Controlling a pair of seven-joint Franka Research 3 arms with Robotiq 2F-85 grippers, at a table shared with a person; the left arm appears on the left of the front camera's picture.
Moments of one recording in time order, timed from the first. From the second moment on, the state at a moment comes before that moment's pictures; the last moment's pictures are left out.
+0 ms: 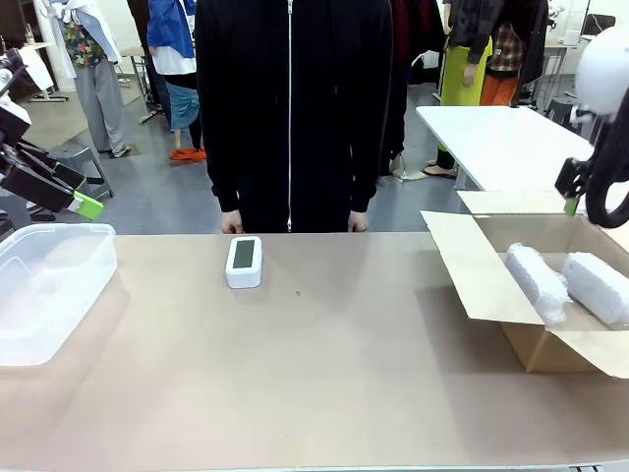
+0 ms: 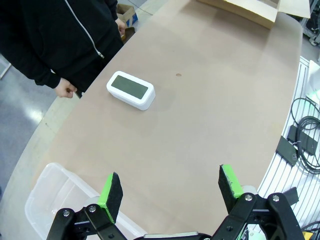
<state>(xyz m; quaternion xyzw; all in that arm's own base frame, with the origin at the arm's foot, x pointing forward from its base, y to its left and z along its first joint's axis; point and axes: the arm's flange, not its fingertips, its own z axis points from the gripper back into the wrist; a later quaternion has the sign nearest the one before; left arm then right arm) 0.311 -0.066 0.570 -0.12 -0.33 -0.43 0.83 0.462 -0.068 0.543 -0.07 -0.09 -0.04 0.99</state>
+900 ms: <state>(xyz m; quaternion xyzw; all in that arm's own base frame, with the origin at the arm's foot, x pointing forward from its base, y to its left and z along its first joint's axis) 0.311 -0.066 0.570 -0.12 -0.33 -0.43 0.83 0.405 -0.037 0.615 0.03 -0.16 0.08 0.98</state>
